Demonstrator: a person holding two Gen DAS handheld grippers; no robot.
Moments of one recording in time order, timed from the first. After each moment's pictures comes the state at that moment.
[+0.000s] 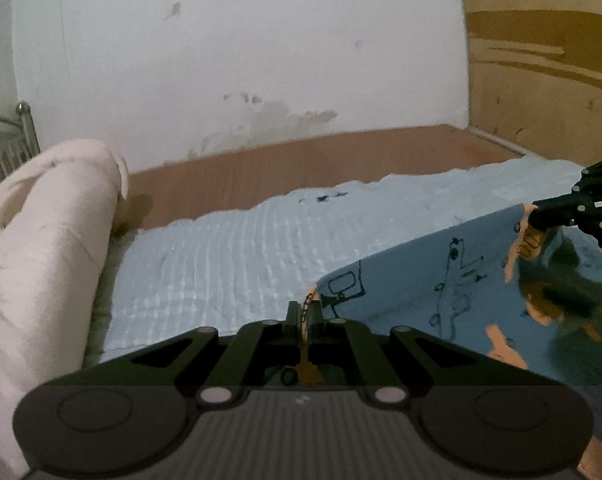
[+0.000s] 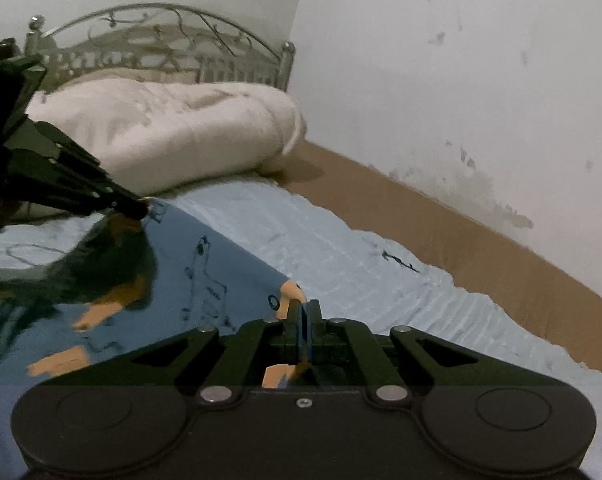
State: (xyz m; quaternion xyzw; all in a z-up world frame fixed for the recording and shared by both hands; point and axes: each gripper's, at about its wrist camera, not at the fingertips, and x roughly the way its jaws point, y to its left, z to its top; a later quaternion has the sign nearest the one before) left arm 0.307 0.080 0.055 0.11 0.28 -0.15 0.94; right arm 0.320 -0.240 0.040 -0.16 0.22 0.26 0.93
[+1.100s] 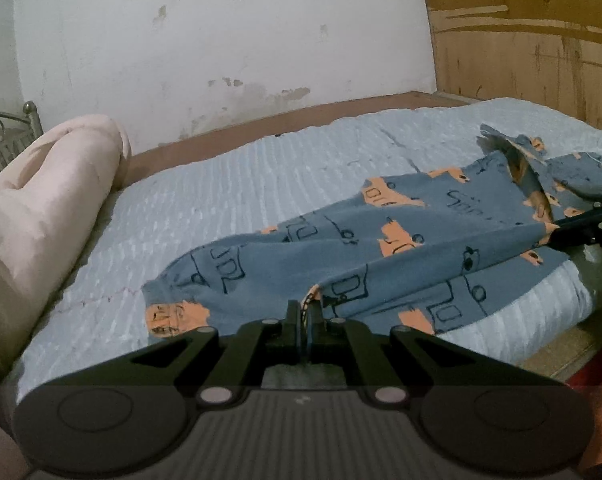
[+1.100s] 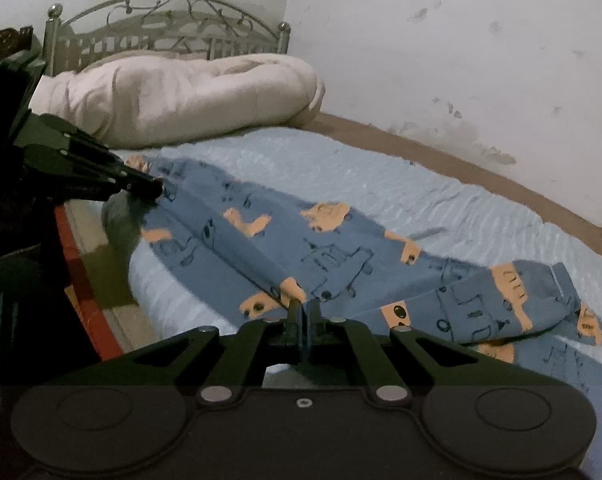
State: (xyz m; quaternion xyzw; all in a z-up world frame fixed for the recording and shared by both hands) left arm 0.117 0.066 -0.034 0.14 0.28 -0.15 0.94; right arm 0.073 -0.240 -0.034 -0.13 0.26 0.22 0.93
